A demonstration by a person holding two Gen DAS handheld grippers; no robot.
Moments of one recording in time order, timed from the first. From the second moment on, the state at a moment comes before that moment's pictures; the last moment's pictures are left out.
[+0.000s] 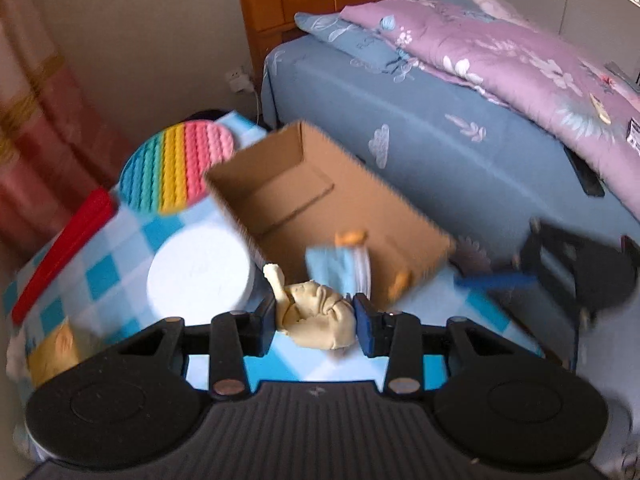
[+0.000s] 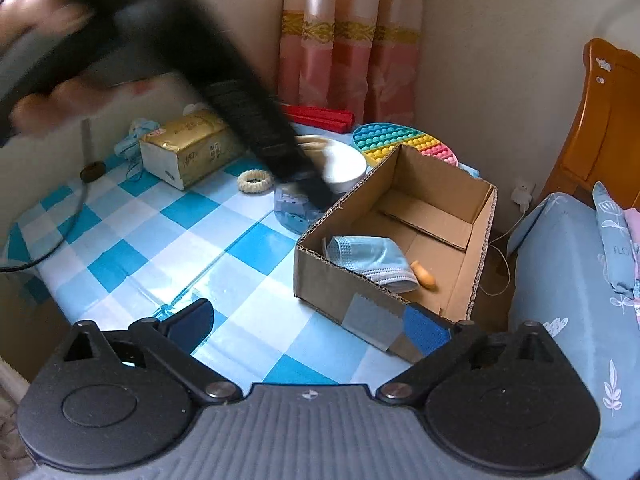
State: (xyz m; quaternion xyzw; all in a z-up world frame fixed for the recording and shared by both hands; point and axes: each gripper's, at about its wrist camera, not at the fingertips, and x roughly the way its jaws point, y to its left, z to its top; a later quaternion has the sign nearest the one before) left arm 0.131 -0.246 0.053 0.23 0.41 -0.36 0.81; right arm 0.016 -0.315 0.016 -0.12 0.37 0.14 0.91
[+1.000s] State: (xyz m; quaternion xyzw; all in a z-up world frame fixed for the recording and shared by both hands) left arm 0.127 -0.226 0.042 0.17 0.39 -0.28 0.86; right arm 0.007 -0.309 0.020 -0.09 0.36 0.14 0.92
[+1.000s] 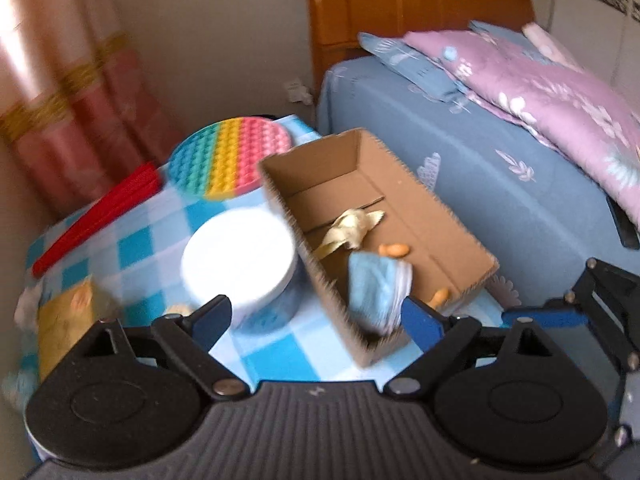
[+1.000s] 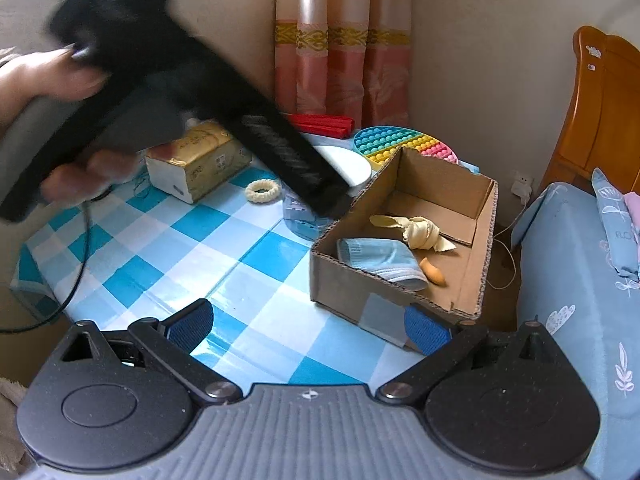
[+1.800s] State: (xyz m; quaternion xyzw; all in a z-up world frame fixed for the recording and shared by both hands) left arm 0.073 -0.064 -0.014 0.05 0.39 -0.07 0.92; right arm 0.010 -0.270 0.006 -0.08 0.38 0.14 0.91
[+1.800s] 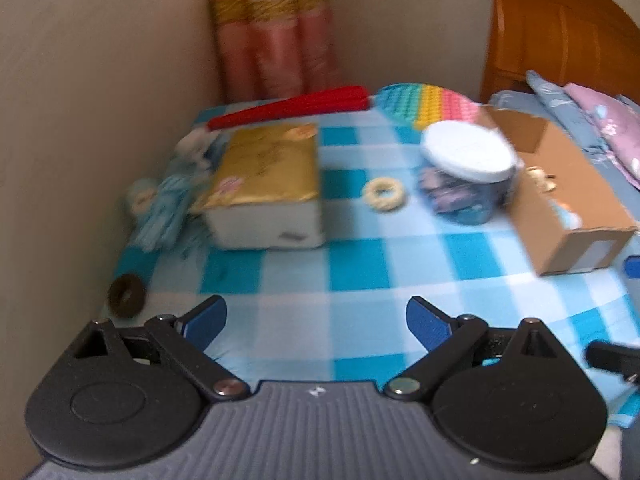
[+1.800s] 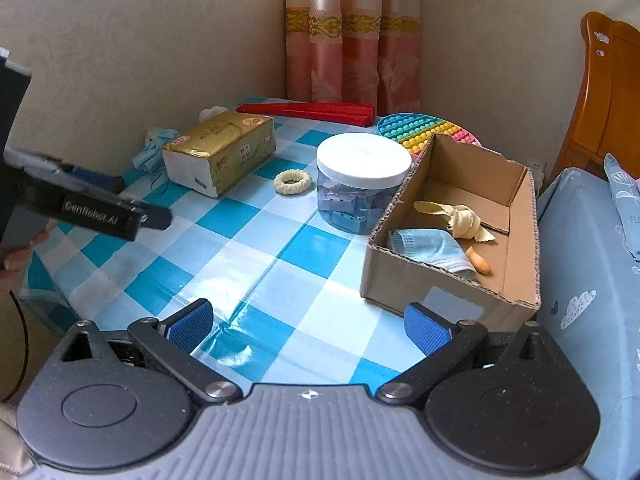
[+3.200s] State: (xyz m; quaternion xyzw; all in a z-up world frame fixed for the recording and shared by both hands) left arm 0.123 0.045 -0.080 -0.04 0.39 0.09 0.92; right arm 0.090 -0.172 -0.058 -0.13 0.45 0.21 0.86
